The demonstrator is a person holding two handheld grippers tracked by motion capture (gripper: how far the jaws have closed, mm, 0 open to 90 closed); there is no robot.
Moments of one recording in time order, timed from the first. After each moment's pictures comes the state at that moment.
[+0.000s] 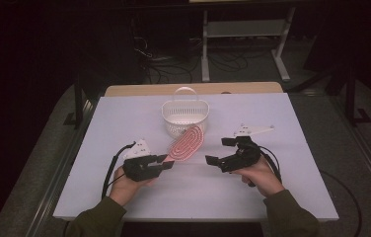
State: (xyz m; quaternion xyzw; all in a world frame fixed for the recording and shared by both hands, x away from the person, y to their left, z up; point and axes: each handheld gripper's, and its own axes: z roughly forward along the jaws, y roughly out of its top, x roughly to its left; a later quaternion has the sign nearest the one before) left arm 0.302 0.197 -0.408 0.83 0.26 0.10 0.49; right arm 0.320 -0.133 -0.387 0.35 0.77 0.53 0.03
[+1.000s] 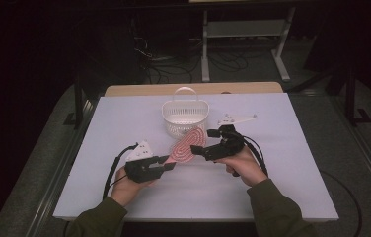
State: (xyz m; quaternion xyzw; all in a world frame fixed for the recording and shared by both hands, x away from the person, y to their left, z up) left arm 0.300 0.192 -0.411 0.83 0.25 0.11 0.49; right arm 0.346 -0.097 -0.378 0.34 0.77 0.54 0.02
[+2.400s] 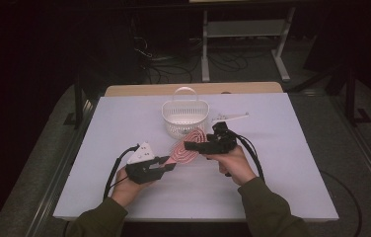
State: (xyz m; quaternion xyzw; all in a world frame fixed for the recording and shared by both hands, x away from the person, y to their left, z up) left arm 0.298 0.190 -0.413 0.84 0.24 0.12 0.48; right arm 0.358 -0.083 -0.387 0.36 0.75 0.55 -0.05
